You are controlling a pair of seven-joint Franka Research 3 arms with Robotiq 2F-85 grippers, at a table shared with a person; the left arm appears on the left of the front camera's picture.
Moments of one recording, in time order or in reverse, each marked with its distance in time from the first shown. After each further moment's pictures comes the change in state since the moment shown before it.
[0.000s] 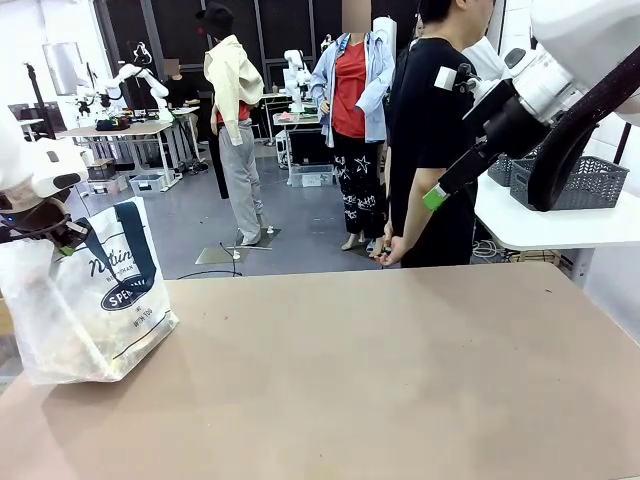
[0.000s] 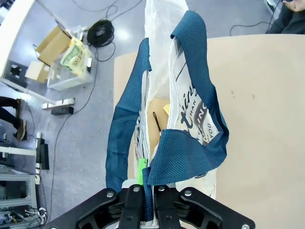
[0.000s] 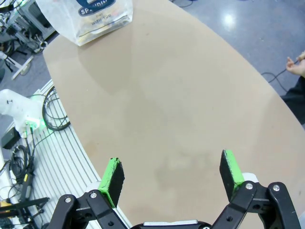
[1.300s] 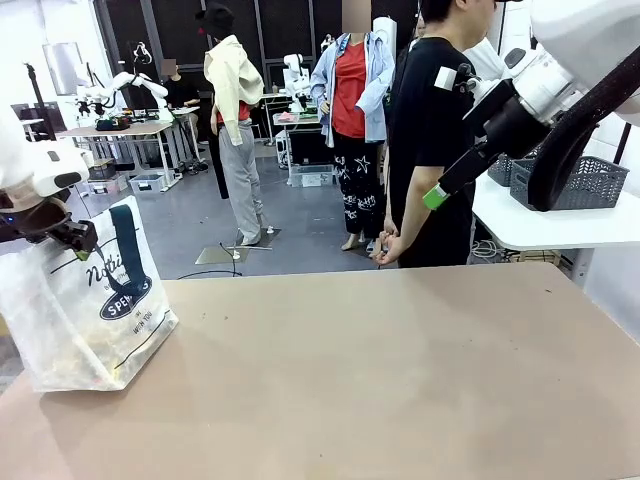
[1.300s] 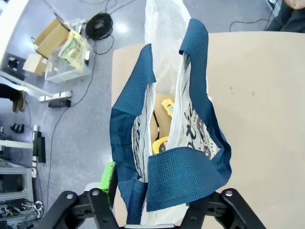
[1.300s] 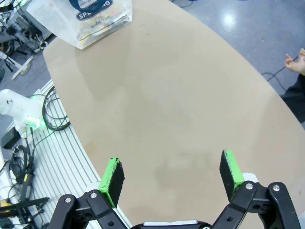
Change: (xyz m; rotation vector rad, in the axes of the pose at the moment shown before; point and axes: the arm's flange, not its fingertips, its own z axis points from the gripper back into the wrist) left arm 0.002 0.001 0.003 -0.009 0.036 0.023; right arm 0.000 0.000 0.000 0.000 0.000 0.000
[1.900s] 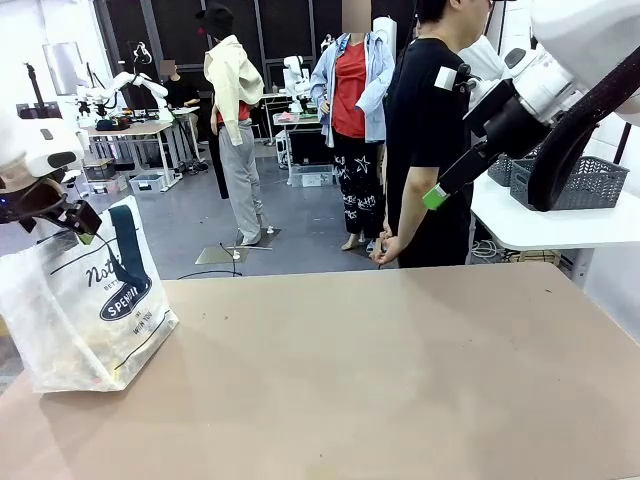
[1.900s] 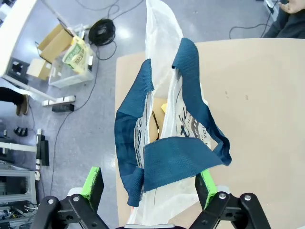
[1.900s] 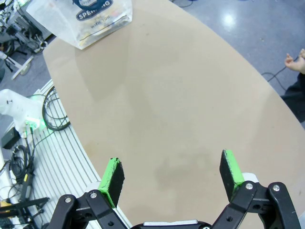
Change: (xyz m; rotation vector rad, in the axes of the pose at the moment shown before) left arm 0.006 -0.005 0.033 0.011 -0.030 -0.010; right arm 0.000 0.000 0.000 0.000 0.000 0.000
